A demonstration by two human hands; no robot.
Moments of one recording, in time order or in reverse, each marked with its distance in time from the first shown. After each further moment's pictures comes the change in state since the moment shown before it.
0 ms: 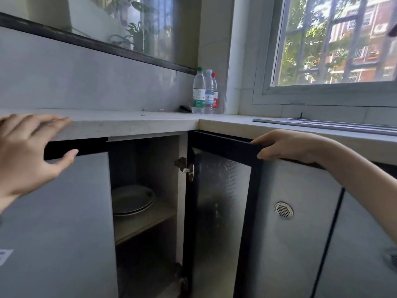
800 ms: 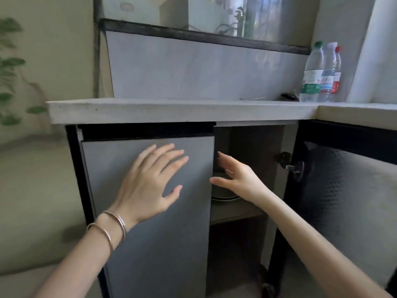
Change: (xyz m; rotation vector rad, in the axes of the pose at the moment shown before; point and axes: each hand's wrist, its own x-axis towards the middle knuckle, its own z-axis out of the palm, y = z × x) left_hand -0.087 0.072 -0.039 0.252 -0.145 0.109; right_hand 0.091 -0.109 0.258 0.354 -0.183 -0.651
